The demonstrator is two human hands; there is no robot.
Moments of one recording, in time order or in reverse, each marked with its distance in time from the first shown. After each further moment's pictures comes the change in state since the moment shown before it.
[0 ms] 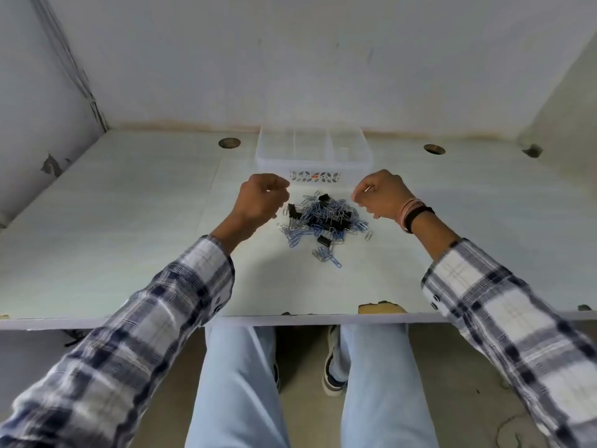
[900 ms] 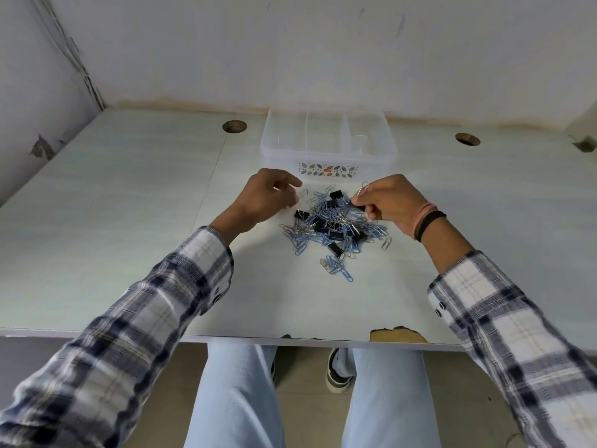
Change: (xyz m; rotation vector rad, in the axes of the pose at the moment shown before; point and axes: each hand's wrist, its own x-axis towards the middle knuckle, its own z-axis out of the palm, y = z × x) left_hand 0.043 -0.027 0.003 0.052 -0.152 -0.042; right_hand 0.039 0.022 0.025 0.537 -0.167 0.218
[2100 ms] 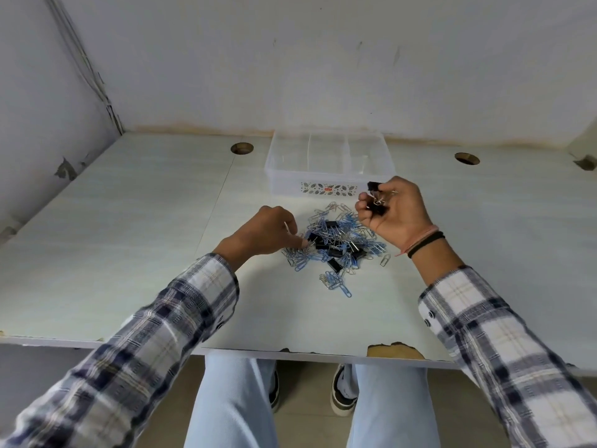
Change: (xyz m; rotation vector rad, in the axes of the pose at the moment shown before) left_hand -0.019 0.005 0.008 0.547 -0.106 -0.023; right_hand 0.005 -0.003 -0.003 1.033 -0.230 0.121
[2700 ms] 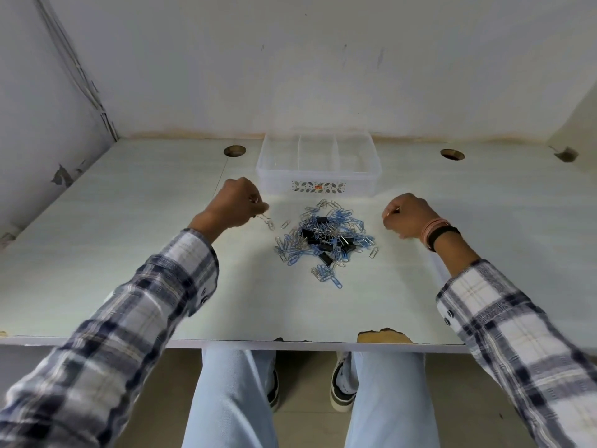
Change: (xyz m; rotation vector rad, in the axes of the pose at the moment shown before) left_hand 0.007 -0.016 -0.047 0.043 0.179 -0.078; right_hand -0.025 -0.026 -0.043 -1.567 0.395 -0.194
